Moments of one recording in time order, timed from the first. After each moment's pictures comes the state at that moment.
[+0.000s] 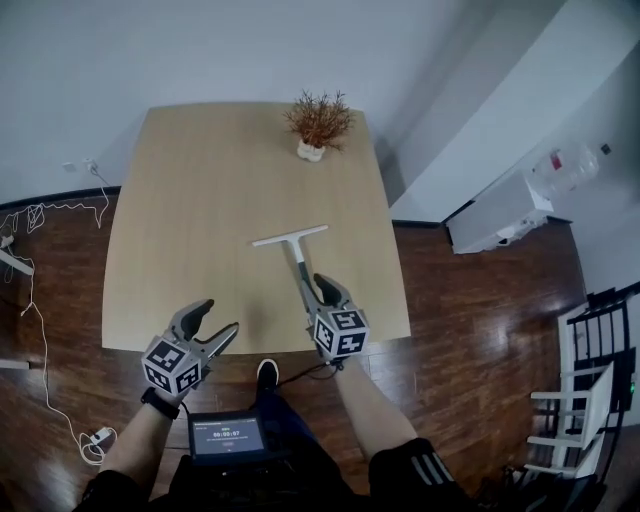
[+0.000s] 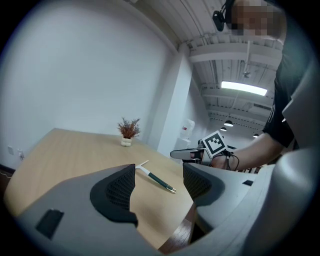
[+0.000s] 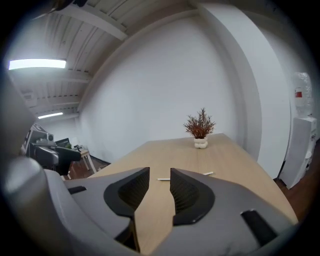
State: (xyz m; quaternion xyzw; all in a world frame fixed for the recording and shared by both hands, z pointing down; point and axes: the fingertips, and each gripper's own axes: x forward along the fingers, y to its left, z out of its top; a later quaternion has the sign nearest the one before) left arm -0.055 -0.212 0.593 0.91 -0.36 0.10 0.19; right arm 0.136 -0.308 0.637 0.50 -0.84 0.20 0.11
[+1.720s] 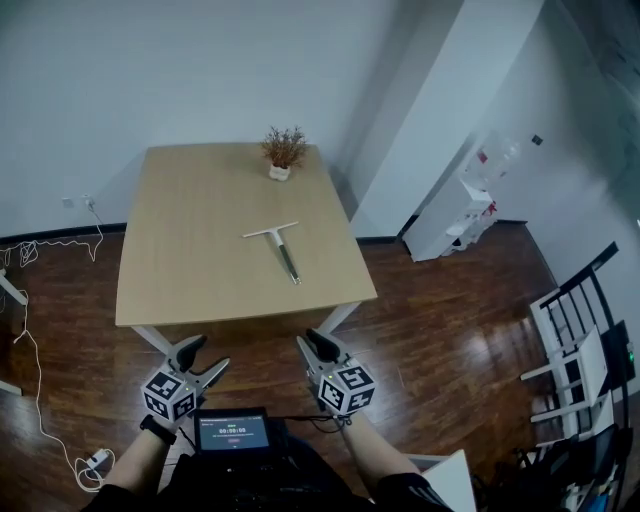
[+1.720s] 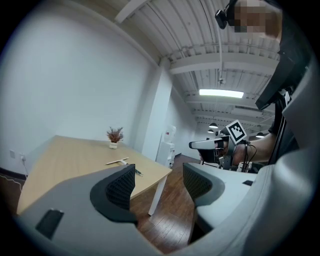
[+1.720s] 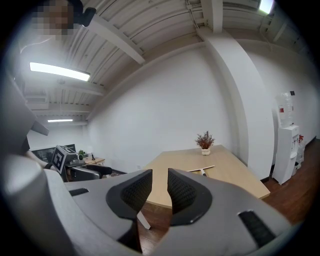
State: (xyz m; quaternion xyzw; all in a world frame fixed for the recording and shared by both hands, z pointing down) left arm -0.100 0.043 0.541 0.93 -0.32 0.08 0.15; right arm 0.098 0.024 0.507 0.51 -0.85 0.15 0.06
